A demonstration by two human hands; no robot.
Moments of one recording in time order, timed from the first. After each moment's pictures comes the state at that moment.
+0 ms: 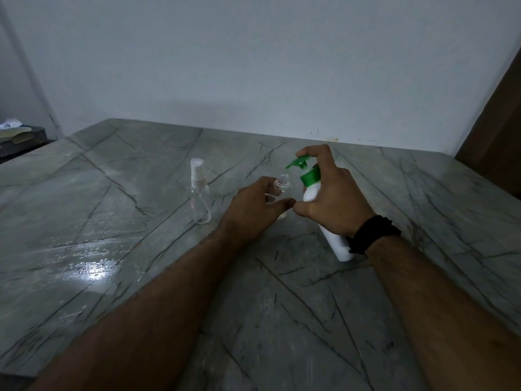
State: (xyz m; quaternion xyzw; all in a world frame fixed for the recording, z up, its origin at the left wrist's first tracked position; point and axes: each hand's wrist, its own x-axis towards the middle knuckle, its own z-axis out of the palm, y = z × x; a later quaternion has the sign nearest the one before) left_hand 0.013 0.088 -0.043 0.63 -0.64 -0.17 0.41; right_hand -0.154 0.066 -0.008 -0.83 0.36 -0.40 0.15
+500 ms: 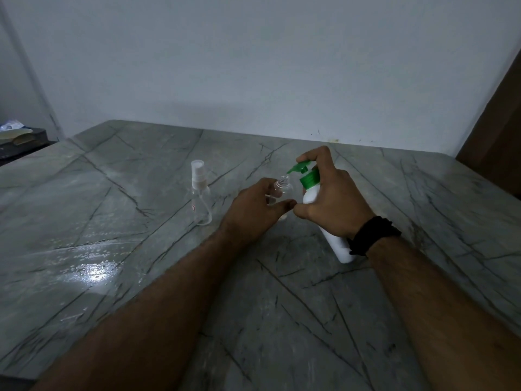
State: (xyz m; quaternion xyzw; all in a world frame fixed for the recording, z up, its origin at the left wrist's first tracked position) left_hand 0.012 0.088 -0.041 0.63 -0.64 -0.17 0.40; right_hand -0.153 0.065 -0.008 -0.83 0.36 -0.39 0.16
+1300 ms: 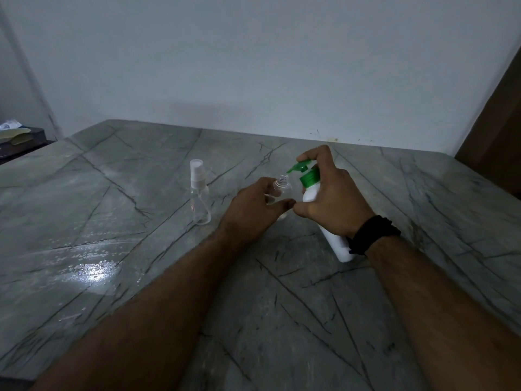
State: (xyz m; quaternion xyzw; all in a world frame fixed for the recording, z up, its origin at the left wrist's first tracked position) left_hand 0.013 0.089 -0.043 0.63 -0.64 -0.17 0.40; right_hand -0.154 0.063 -0.009 -0.83 0.36 -0.40 0.17
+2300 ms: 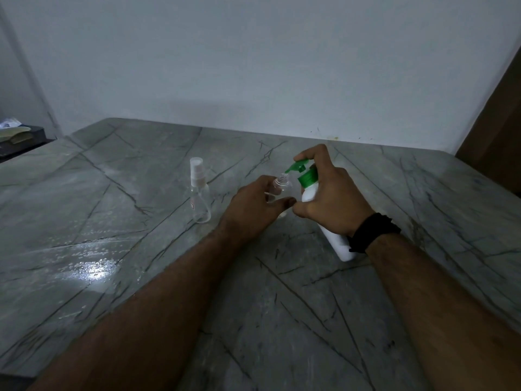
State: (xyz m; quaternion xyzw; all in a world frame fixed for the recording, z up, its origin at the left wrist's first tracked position) left_hand 0.011 0.089 -0.042 0.63 -0.64 -0.16 0.40; right_hand -0.154 0.064 -0.008 -0.83 0.36 -0.38 0.17
